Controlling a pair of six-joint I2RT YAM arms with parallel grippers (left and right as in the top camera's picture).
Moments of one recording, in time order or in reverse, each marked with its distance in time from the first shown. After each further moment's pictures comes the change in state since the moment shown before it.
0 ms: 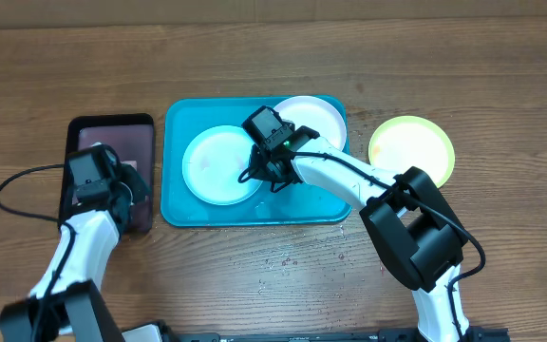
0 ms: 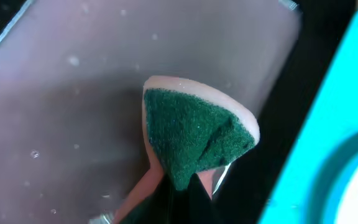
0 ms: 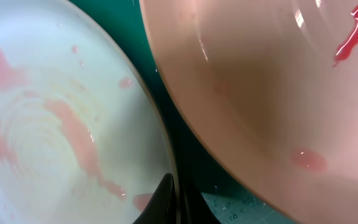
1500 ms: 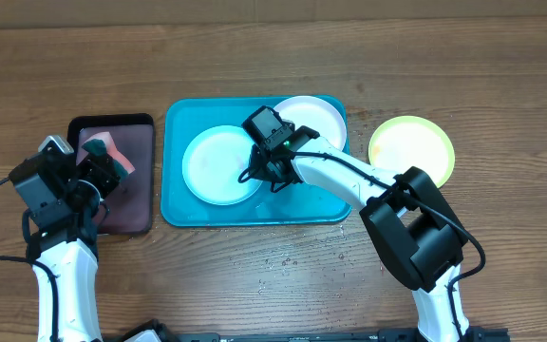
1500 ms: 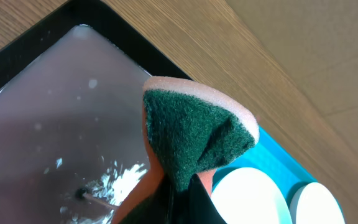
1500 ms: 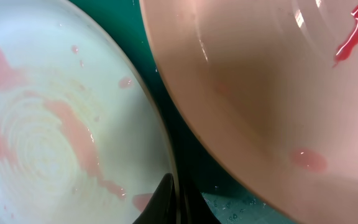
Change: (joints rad) left arm 0.206 -0.229 -0.006 0.080 0.397 -0.125; right arm 0.000 0.000 0.000 0.000 0.000 0.000
